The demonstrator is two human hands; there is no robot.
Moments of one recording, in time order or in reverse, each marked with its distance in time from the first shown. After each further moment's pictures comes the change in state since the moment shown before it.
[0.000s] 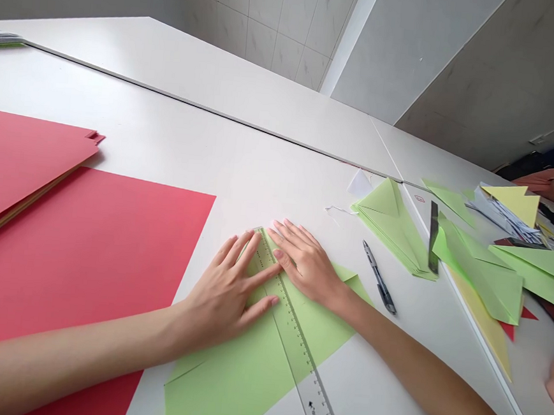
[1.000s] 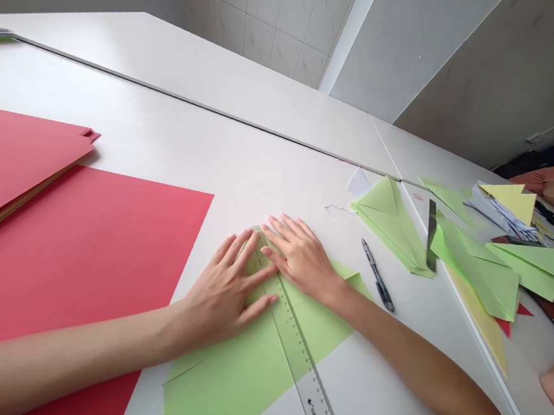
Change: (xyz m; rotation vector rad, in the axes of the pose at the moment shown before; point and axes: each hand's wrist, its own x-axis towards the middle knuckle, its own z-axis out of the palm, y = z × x) left_hand 0.003 0.001 -0.003 -0.030 -0.020 -0.011; right_hand 0.013 -0.012 -0.008 -0.203 -0.029 -0.016
